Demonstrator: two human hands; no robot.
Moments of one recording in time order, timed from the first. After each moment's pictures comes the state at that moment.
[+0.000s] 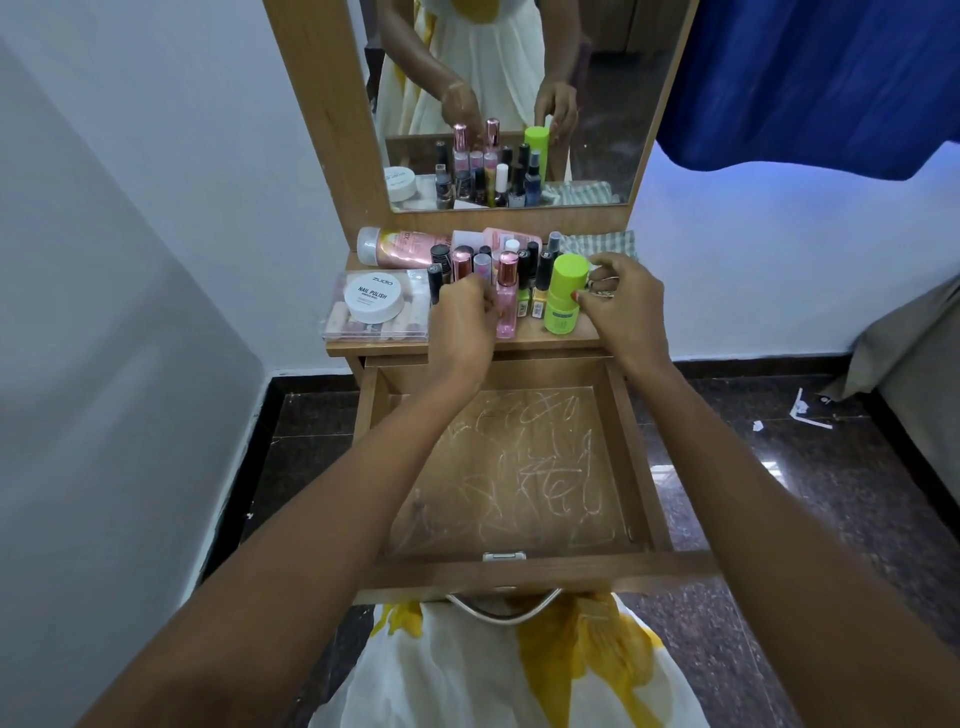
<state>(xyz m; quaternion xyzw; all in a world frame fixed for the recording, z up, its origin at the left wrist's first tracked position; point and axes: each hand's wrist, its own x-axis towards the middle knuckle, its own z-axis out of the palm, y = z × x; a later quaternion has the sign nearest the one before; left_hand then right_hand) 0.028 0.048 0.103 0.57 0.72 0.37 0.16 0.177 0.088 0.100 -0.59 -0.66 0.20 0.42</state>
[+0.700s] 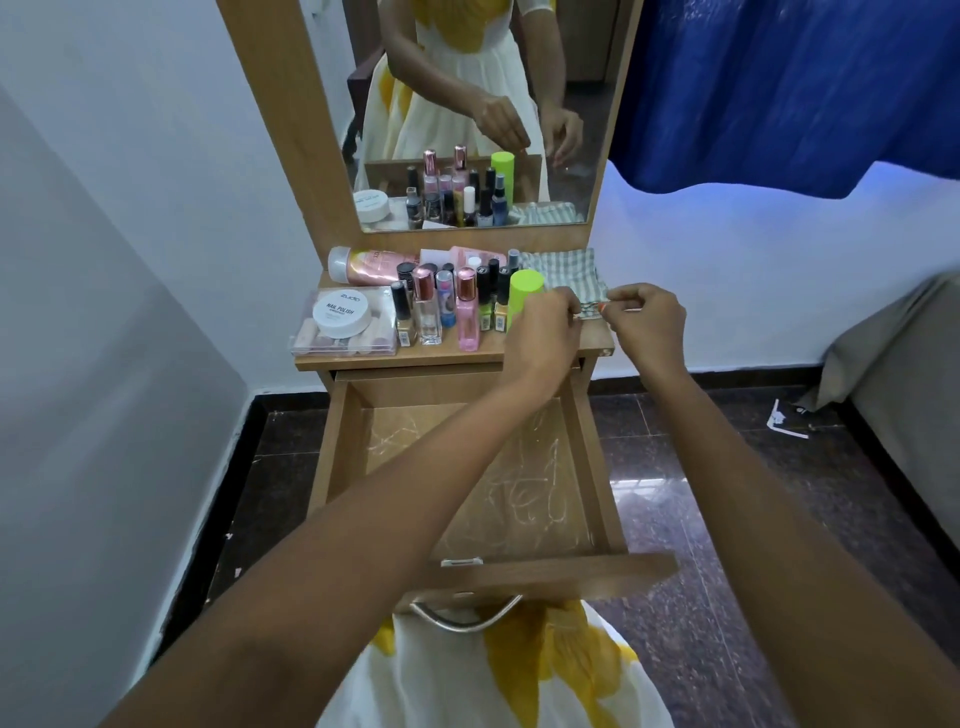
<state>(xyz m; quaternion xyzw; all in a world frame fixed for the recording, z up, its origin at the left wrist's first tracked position) 0.128 0.052 0.118 0.65 0.65 0.34 0.20 0.237 0.089 0.103 -0.65 -0.55 0.28 0.44</state>
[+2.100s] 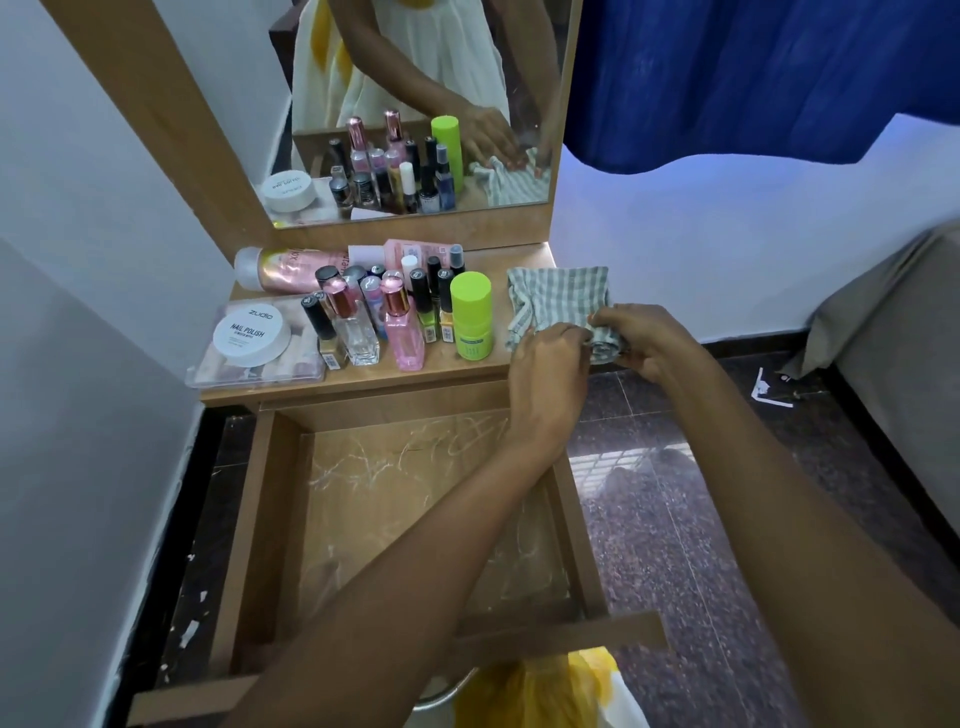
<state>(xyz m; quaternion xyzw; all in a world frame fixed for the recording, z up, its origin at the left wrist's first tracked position) 0.179 0.088 0.056 0.70 0.62 0.33 0.11 0.282 0.154 0.066 -0.67 -0.36 0.55 0.35</state>
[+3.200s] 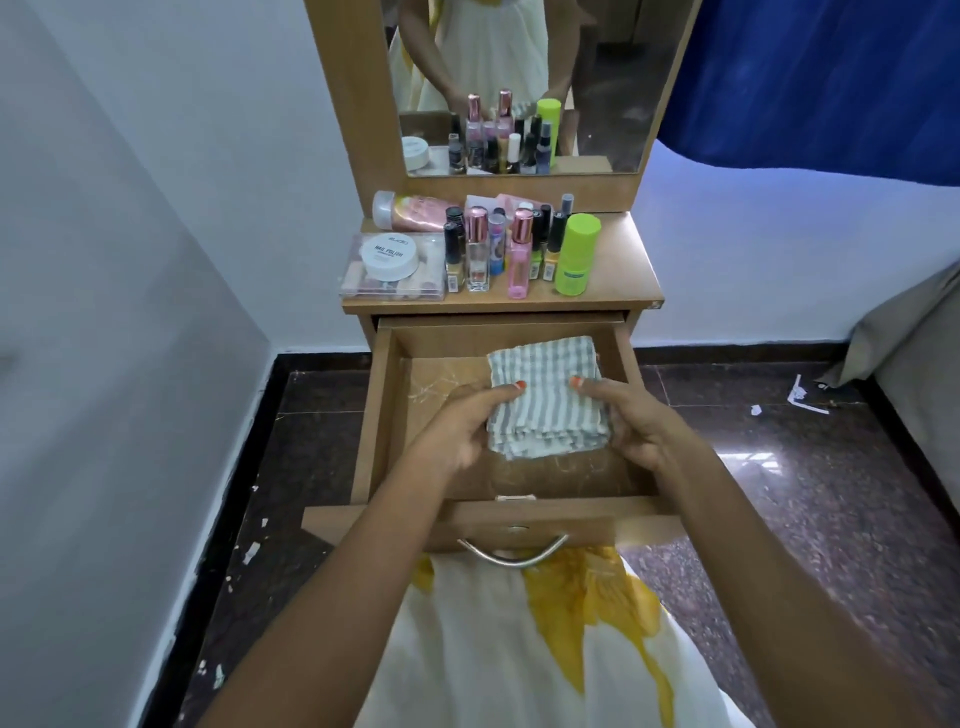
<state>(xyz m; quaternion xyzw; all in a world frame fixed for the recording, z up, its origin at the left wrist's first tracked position) 0.027 -0.043 0.037 0.18 0.56 0.43 0.69 0.198 -0.017 0.045 -0.51 -0.31 0.75 0.30</state>
